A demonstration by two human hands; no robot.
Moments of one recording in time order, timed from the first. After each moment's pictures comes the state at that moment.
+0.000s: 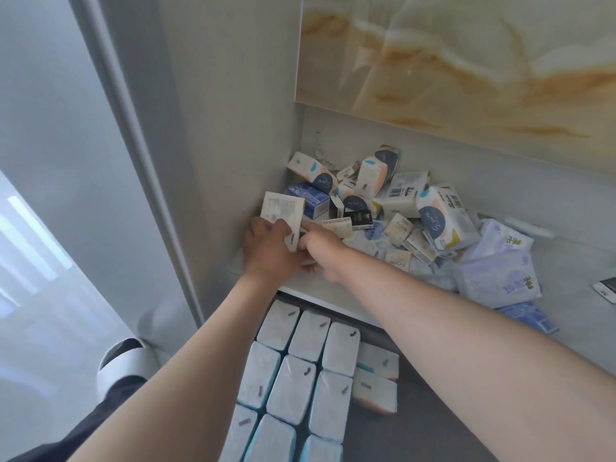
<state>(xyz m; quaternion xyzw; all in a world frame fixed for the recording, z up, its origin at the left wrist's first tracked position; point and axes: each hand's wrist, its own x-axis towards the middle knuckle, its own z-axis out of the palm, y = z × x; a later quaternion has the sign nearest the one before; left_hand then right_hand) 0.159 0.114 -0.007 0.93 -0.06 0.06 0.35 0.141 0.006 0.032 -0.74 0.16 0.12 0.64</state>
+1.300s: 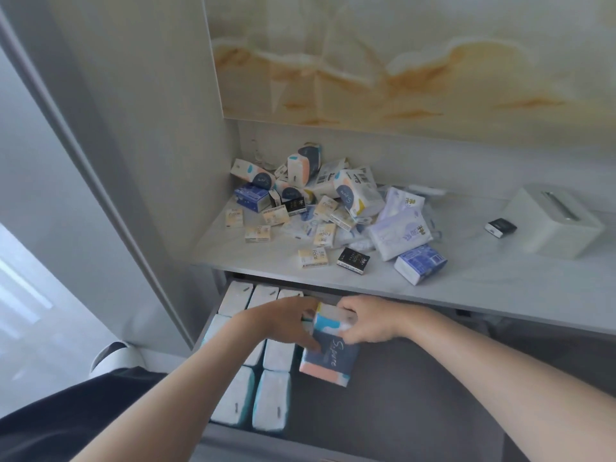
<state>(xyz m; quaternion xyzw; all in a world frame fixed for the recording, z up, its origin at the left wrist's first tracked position) -0.015 0.057 0.013 0.85 -0.36 -0.35 0.19 -0.103 -0.134 0.036 -0.93 0.04 0.26 0.27</state>
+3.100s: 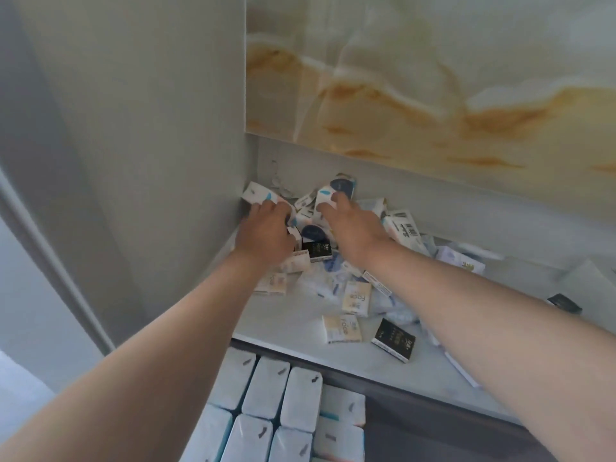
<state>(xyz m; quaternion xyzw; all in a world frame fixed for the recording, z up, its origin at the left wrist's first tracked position) 0.230 0.038 0.052 0.94 -0.22 0.12 0.25 0.172 -0.132 0.094 -0.99 0.00 -0.04 -0.11</state>
